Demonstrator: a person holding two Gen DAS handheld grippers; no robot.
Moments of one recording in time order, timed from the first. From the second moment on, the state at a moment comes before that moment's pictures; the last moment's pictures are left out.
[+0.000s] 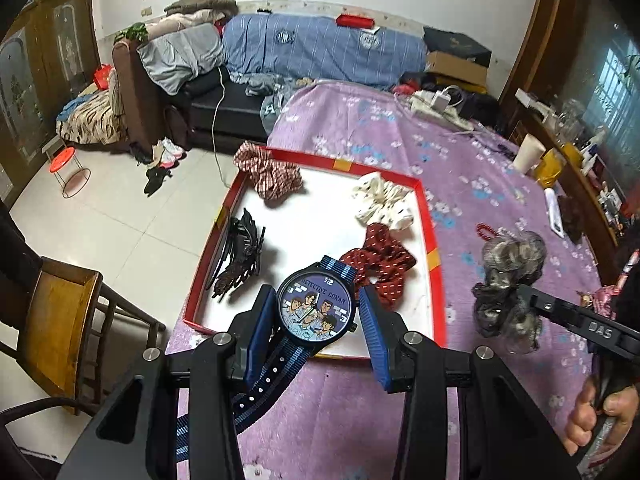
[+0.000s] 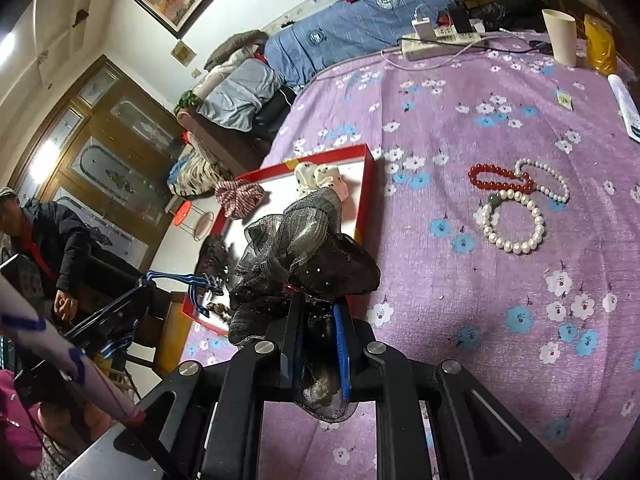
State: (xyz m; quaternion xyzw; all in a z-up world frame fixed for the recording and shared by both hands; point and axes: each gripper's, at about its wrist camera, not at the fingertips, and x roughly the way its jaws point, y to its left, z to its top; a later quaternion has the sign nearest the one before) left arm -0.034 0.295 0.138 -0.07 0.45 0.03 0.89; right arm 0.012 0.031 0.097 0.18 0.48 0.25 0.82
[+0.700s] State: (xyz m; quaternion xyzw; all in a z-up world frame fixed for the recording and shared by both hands) left arm 0.030 0.323 0.057 -0.08 0.51 0.02 0.86; right arm 0.072 0.084 0.096 0.15 0.50 0.24 0.82
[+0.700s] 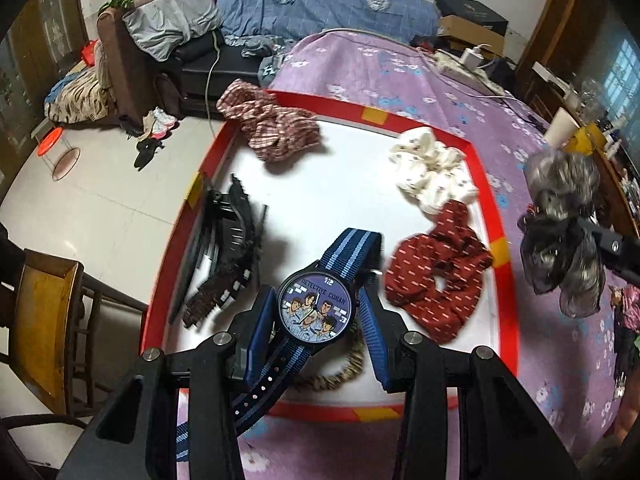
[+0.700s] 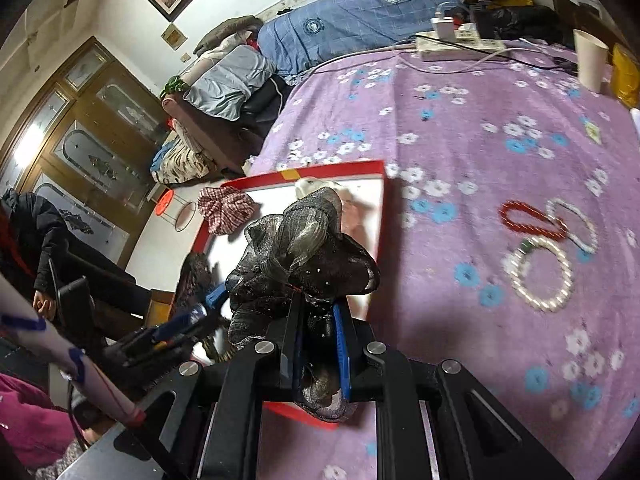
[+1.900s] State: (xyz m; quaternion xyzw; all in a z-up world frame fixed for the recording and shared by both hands) left arm 0.004 0.331 0.103 -0.04 0.48 0.08 0.87; right arm 0.150 0.211 0.083 0.05 0.51 0.24 0.83
